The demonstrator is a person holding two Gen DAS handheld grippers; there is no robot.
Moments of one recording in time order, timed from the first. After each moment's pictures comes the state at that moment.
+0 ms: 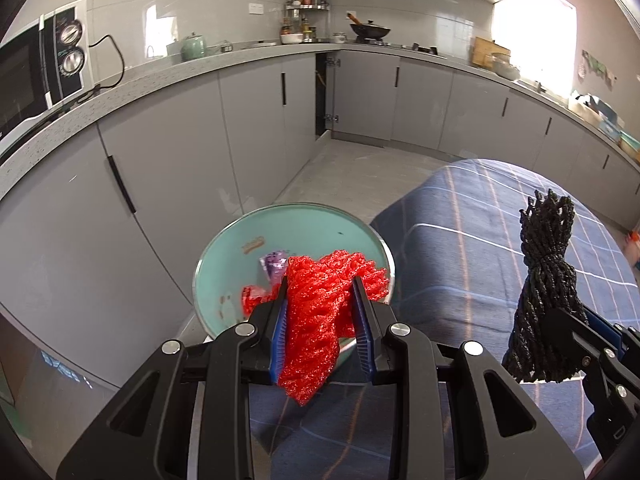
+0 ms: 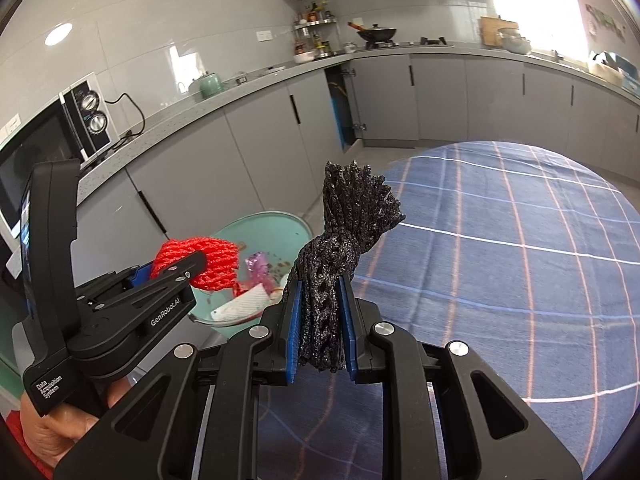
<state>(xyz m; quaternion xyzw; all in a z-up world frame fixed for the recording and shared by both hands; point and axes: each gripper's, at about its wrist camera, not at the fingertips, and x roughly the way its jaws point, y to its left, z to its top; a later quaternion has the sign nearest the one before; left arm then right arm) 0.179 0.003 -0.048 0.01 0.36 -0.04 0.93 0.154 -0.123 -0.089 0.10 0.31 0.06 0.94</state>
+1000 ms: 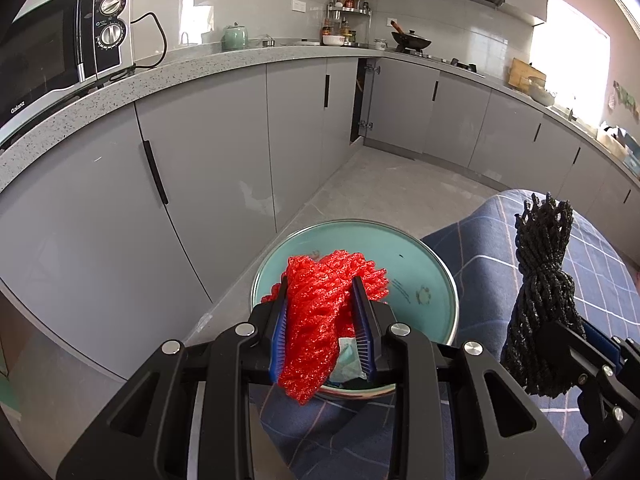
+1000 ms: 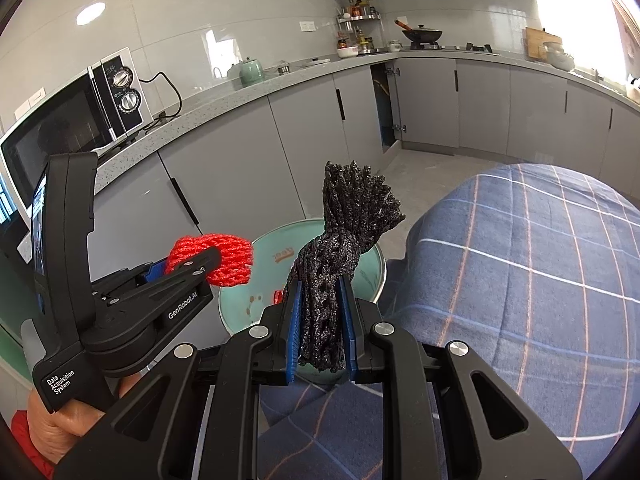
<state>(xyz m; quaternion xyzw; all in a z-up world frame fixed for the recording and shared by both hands) 0.202 0.059 -0.048 -0.03 0.36 0.00 0.93 0.198 -0.061 -0.080 0.07 0.32 0.11 0.94</state>
